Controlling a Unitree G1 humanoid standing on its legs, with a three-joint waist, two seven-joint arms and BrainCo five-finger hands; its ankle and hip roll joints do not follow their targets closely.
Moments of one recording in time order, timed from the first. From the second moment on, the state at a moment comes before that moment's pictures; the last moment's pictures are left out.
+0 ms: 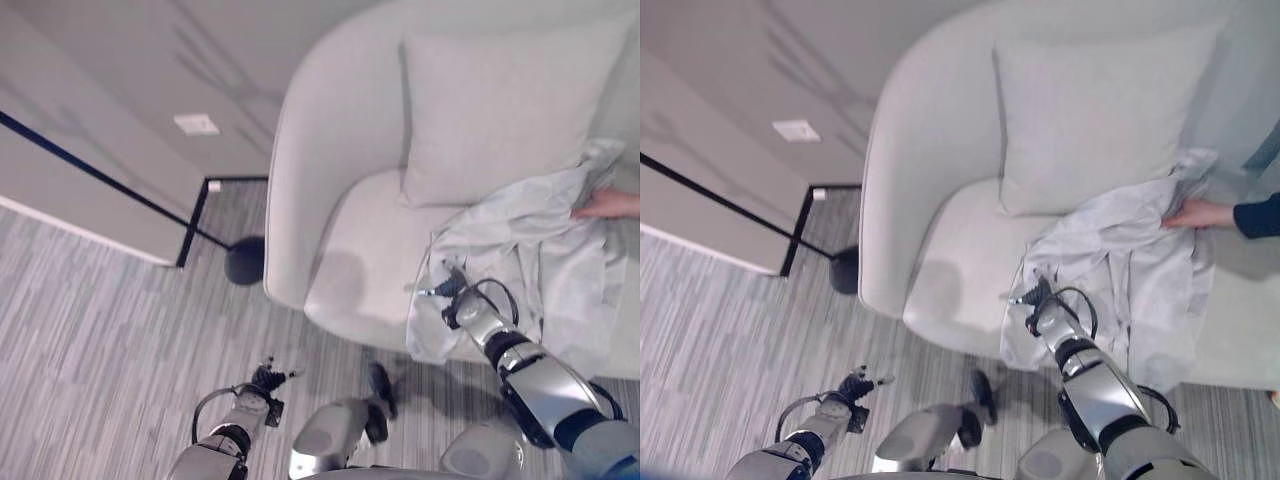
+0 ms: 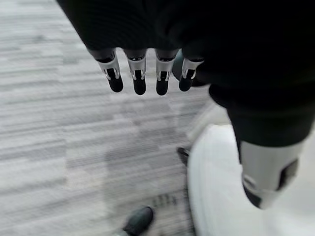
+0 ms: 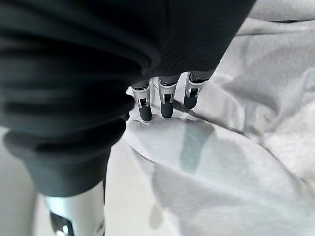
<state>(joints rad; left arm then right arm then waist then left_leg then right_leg) -0.29 0.17 -0.15 1.28 0.02 -0.07 0.14 -0.76 -0.29 0.38 1.30 -0.19 0.02 -0.26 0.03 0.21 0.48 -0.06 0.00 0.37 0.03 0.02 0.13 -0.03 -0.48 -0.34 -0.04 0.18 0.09</state>
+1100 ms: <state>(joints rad) -0.17 0.20 -0.24 1.36 0.07 -0.07 0.12 0.08 -0.42 0.18 0.85 -0.36 -0.04 -0.23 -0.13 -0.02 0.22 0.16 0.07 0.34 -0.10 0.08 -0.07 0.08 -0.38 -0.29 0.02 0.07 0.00</state>
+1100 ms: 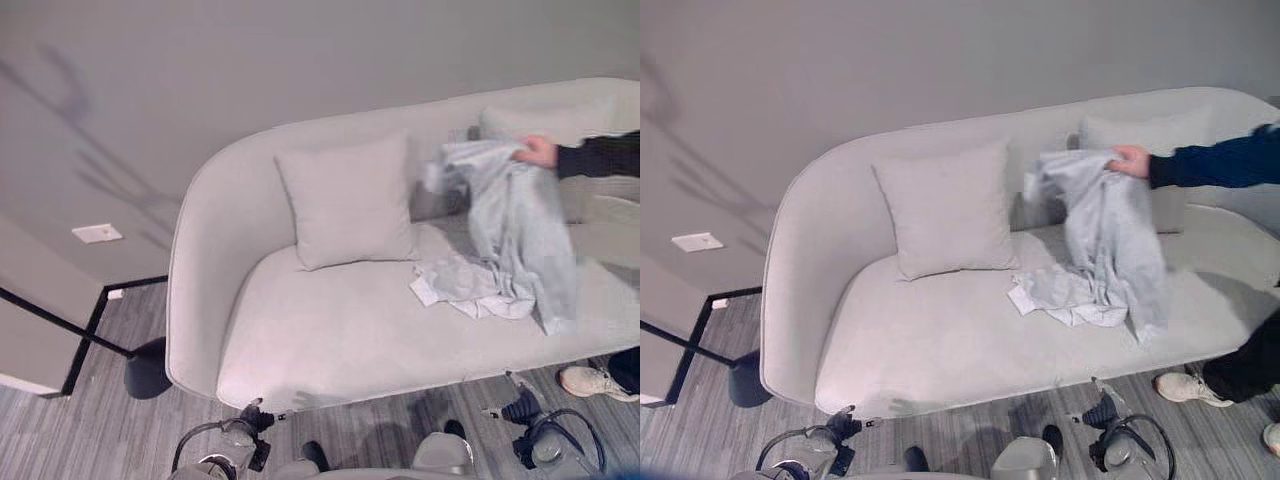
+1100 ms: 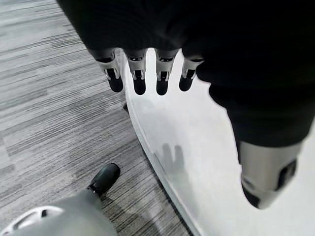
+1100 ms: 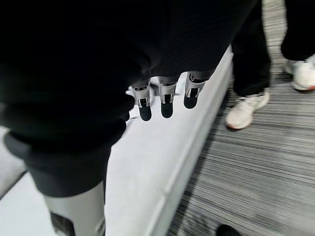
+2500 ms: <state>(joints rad) -0.09 0.15 -0.01 1.46 0.04 -0.04 0.11 0.01 -0.55 0.33 0.82 -0.37 -0.06 -0.20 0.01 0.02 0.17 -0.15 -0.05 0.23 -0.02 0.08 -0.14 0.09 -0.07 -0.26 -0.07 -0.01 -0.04</state>
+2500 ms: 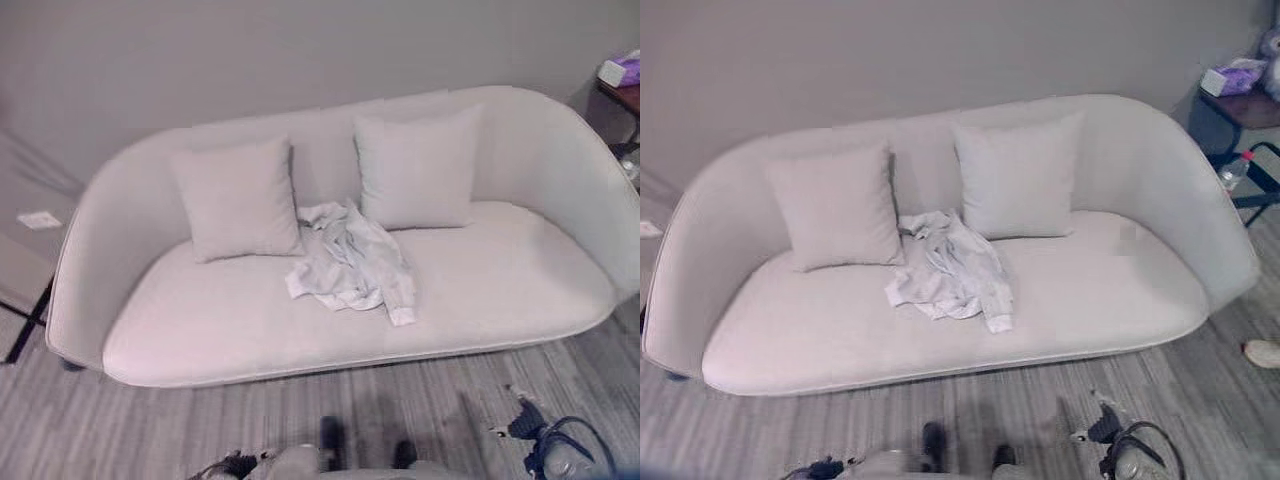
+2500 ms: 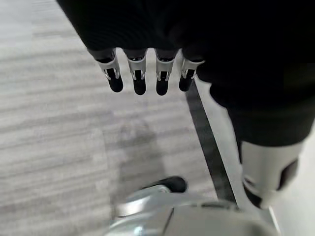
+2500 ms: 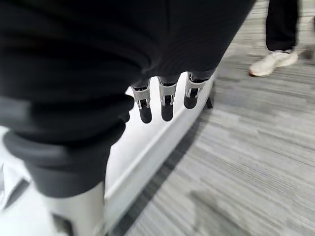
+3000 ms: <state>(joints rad) -0.16 0.19 -0.06 1.37 0.02 -0.03 0.12 -0.28 -0.54 0.51 0.87 -0.38 -0.07 -0.19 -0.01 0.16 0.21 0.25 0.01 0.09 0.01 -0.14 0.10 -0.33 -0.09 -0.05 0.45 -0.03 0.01</state>
